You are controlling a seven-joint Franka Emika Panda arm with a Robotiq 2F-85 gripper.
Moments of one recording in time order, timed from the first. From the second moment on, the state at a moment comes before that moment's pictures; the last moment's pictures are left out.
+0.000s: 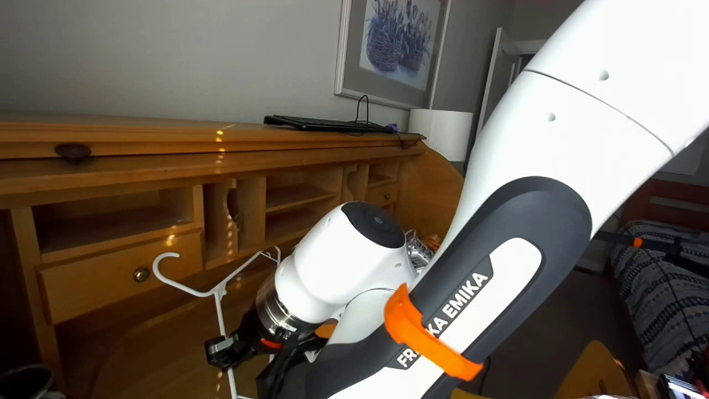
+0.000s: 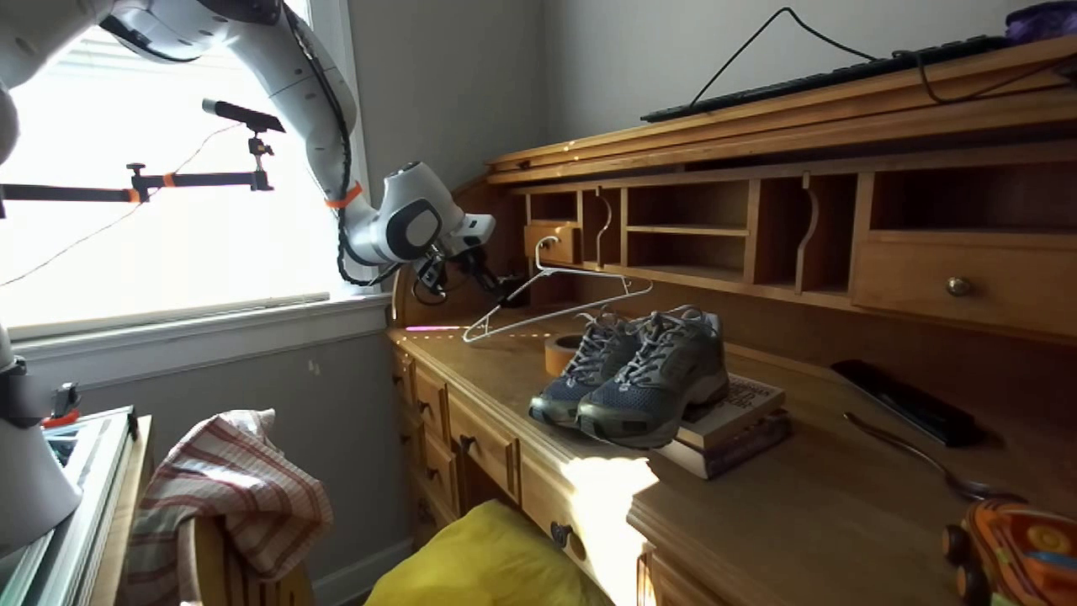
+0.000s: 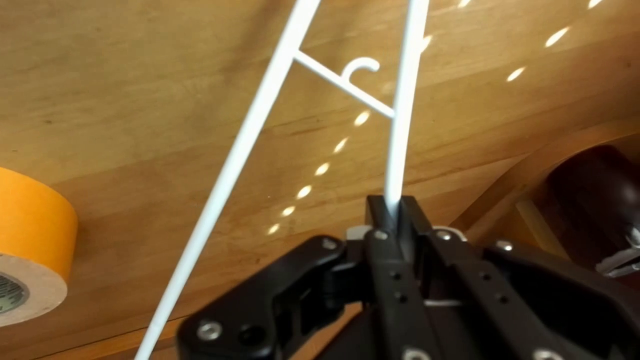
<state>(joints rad) 0.71 0.73 -0.31 -1.96 0.23 3.29 0.54</state>
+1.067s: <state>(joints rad) 0.72 0.82 -0.29 -1.82 0.24 3.29 0.59</state>
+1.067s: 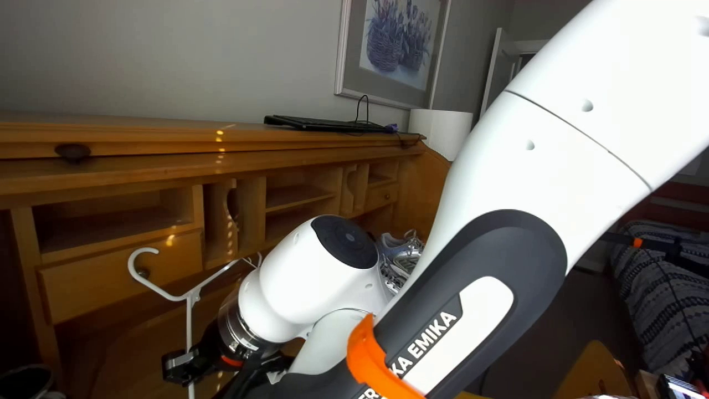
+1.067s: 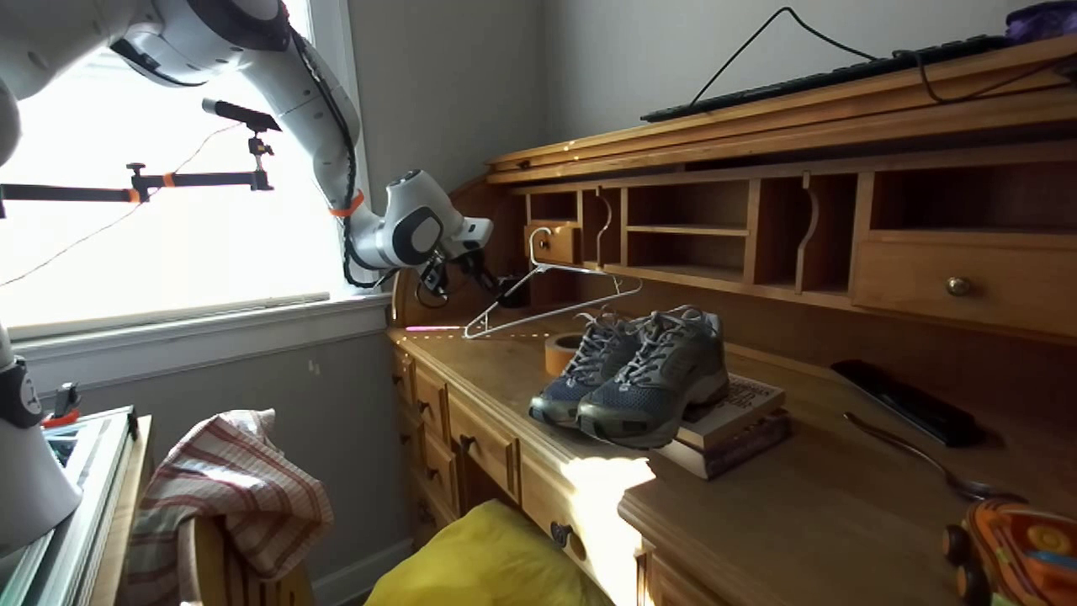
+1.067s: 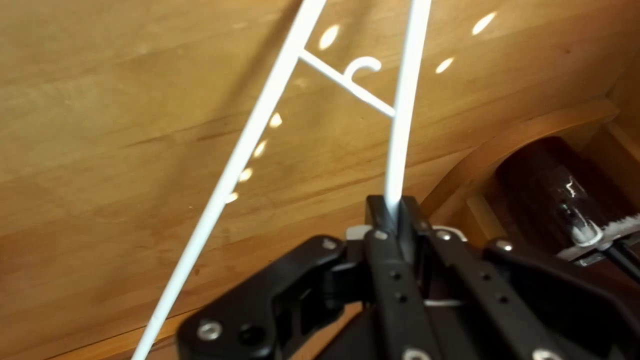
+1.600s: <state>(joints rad) 0.59 0.85 -0.13 -1.73 0.29 3.28 0.53</state>
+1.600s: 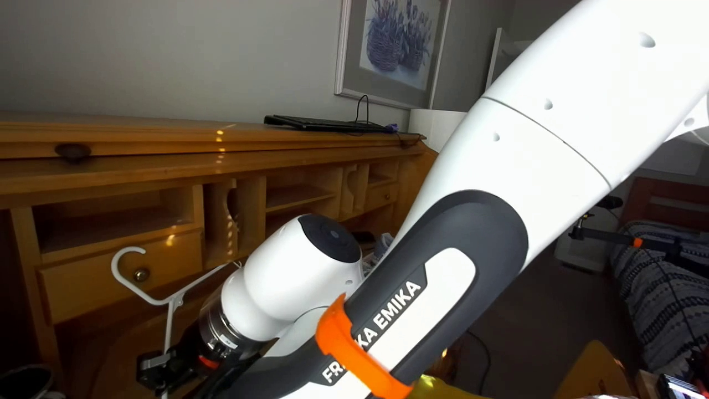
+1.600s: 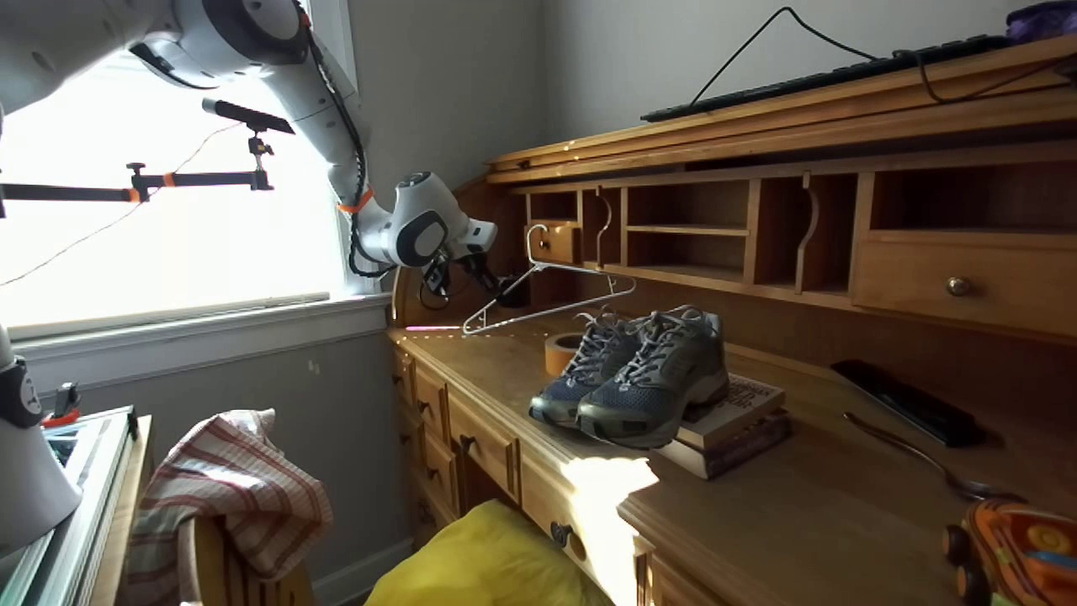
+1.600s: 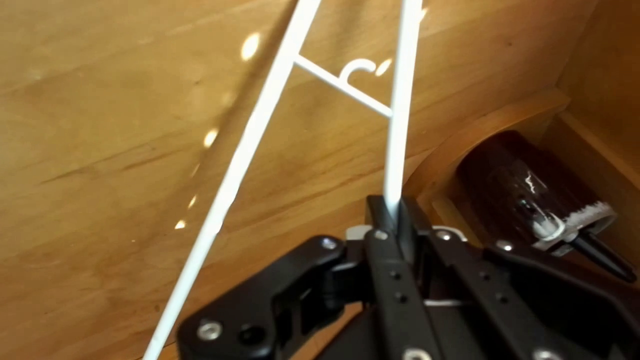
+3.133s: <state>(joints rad) 0.34 0.87 0.13 -1.62 0.29 3.08 0.48</state>
